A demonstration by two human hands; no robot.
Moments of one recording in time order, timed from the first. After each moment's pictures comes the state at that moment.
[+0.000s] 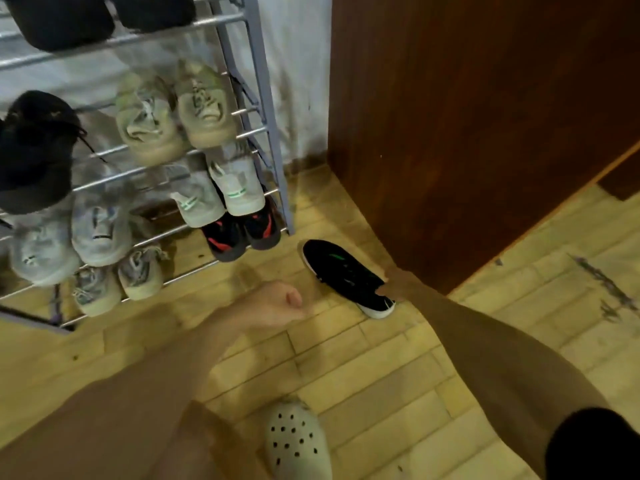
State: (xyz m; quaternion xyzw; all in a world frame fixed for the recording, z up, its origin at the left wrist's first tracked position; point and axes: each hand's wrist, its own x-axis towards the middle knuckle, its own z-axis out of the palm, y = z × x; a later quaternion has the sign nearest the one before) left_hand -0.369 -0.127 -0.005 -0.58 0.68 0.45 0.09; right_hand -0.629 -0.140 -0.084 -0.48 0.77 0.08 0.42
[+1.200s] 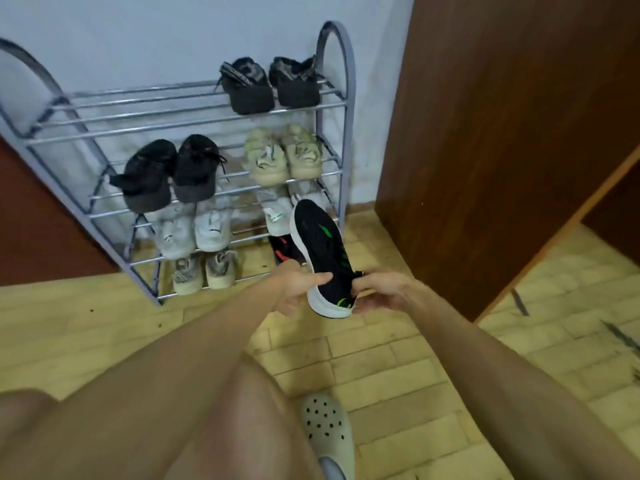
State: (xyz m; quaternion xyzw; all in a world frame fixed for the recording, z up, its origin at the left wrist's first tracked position) left_hand -0.315 -0.050 0.099 -0.70 0.46 0.52 -0.12; right_hand -0.499 -0.082 0.042 -0.40 0.60 -0.18 0.67
